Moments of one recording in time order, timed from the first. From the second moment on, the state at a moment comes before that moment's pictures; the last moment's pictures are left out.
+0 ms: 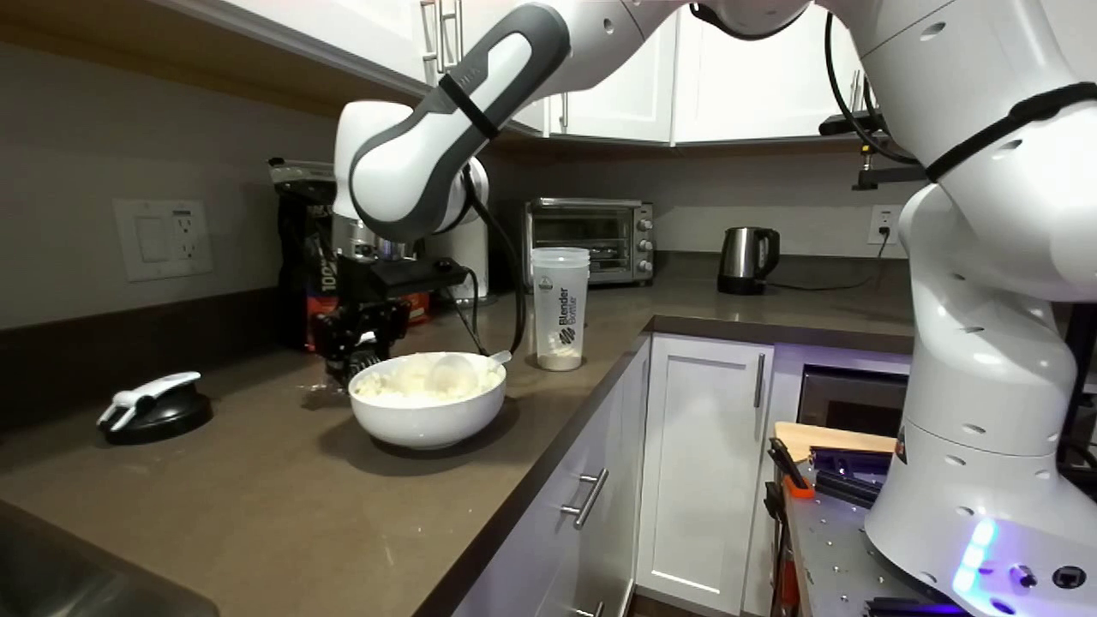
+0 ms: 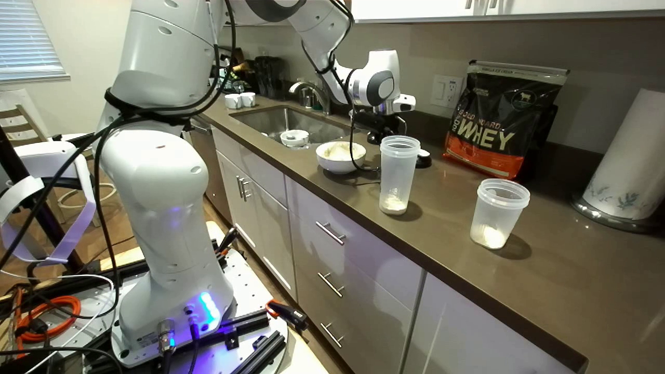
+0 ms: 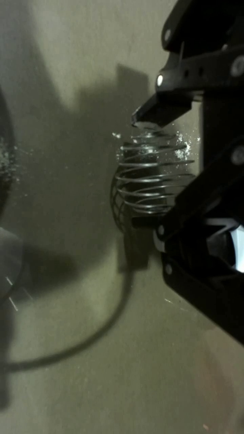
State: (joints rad) arm 0.13 0.49 -0.02 -1.83 -0.07 2.53 0.31
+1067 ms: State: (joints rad) arm 0.13 0.46 -0.02 -1.83 -0.07 2.53 0.31
